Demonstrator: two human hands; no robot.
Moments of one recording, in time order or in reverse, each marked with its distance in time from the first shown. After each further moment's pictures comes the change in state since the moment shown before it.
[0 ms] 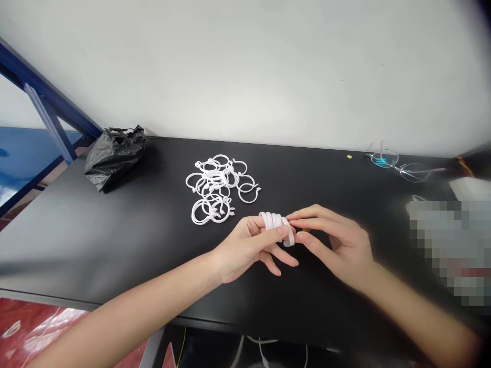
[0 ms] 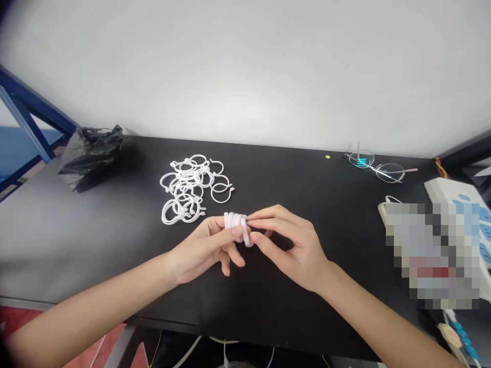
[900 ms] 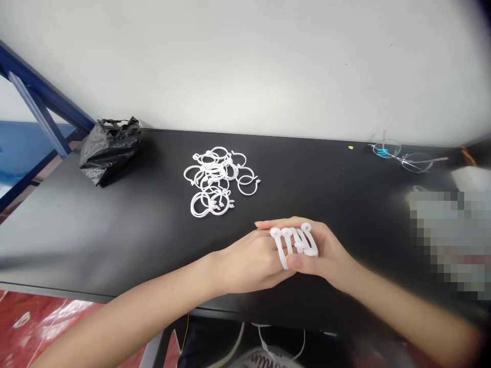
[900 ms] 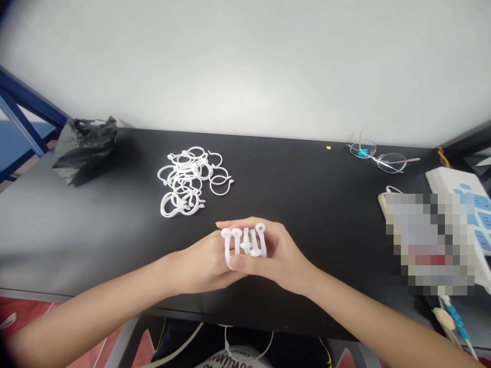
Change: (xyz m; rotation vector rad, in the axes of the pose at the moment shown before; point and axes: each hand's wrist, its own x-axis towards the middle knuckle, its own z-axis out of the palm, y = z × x) left_hand -0.003 -0.016 -0.003 1.436 -0.302 0.799; right_hand -0.007 -0.014 0.022 0.735 -0.264 0.530
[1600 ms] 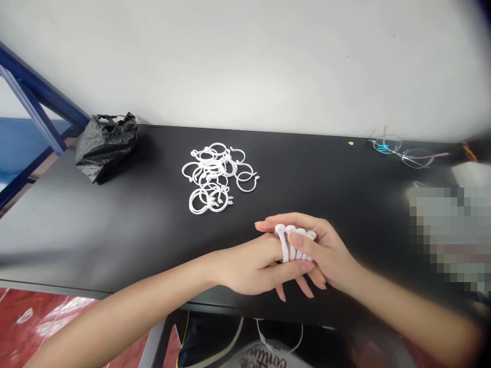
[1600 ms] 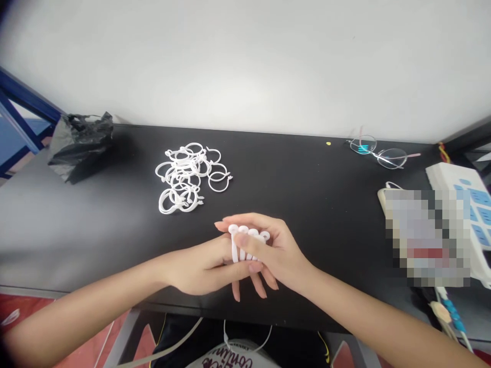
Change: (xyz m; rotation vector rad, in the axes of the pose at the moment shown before) left_hand 0.008 0.014 -0.008 -1.045 -0.301 -0.506; right_hand -0.001 -0.002 0.006 0.013 0.107 0.054
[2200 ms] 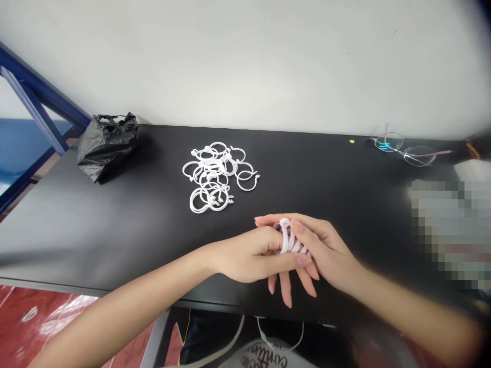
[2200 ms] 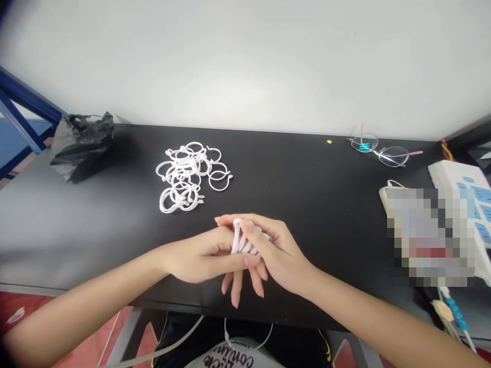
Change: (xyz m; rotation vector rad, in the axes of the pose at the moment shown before) left_hand -0.003 0.006 -0.010 -0.149 -0.026 -0.066; right_hand -0.002 -0.005 0.003 -0.026 -0.038 0.018
